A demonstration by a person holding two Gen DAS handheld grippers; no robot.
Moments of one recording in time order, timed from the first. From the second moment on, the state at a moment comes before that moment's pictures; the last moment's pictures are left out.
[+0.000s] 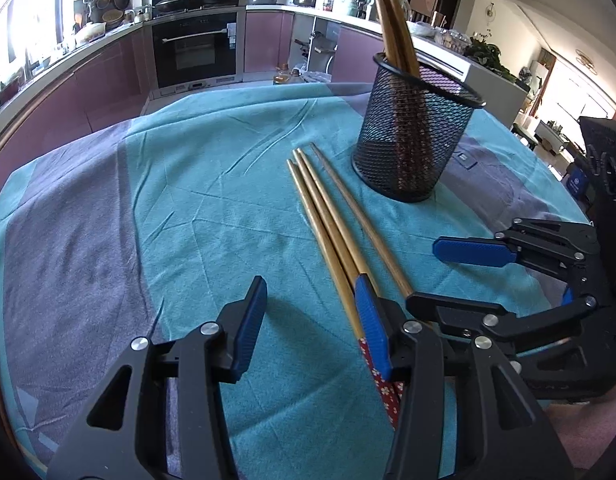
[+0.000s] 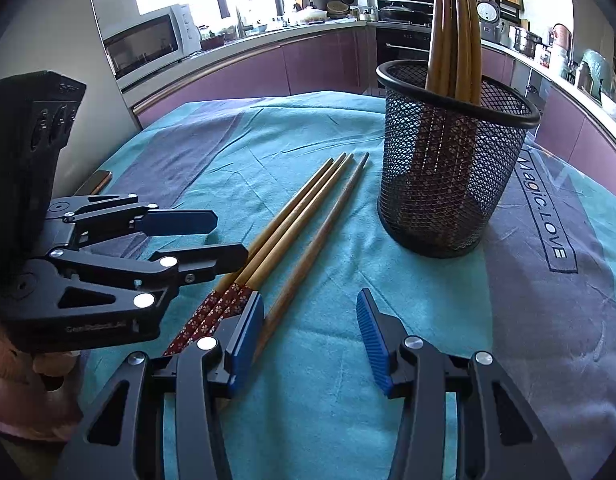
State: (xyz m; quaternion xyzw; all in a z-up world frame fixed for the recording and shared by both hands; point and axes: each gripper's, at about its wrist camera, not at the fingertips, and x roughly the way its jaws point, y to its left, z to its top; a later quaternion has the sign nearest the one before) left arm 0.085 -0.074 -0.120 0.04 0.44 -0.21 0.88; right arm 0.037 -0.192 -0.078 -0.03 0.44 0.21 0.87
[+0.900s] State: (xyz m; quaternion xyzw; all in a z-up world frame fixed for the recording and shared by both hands) left arm 0.119 -0.083 -0.121 0.05 0.46 -0.19 0.87; right arm 0.078 -0.179 -0.079 -0.03 0.44 0.20 0.88
